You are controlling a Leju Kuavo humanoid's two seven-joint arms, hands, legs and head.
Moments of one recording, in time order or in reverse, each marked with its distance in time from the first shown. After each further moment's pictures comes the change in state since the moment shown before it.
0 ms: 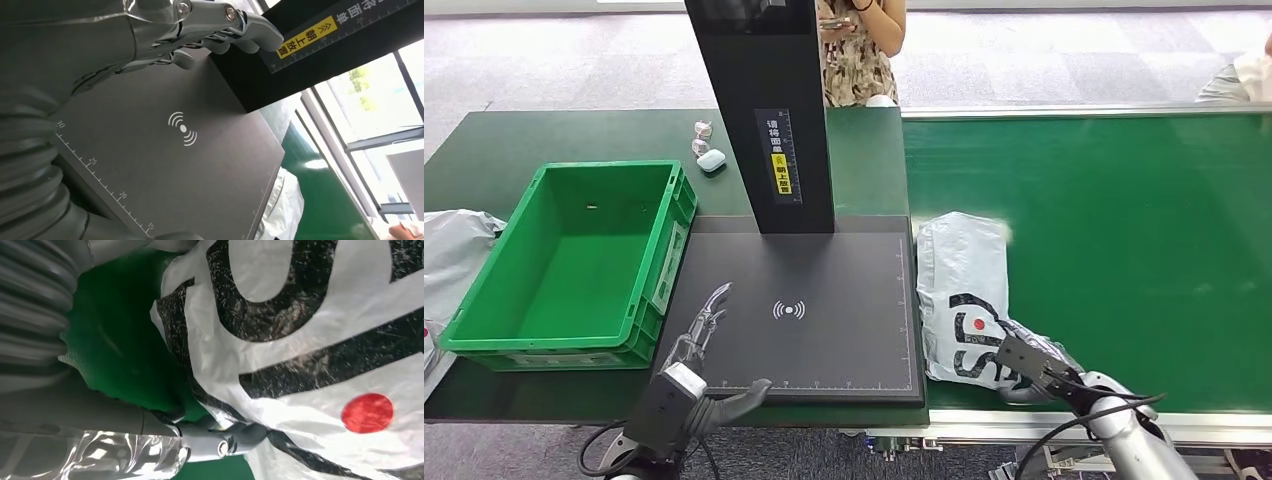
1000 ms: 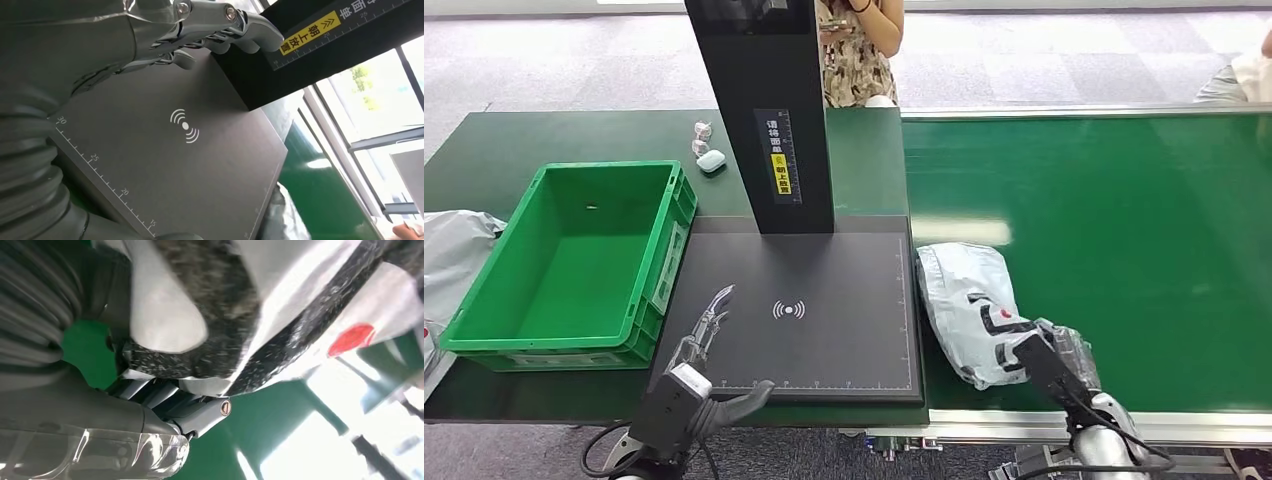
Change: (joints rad) left arm -0.001 -0.001 -0.014 0.011 -0.014 0.013 0.002; right arm 0.168 0.126 -0.170 -0.220 -0.083 -0.430 -0.041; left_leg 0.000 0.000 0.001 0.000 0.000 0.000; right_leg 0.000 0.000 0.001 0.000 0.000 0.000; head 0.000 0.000
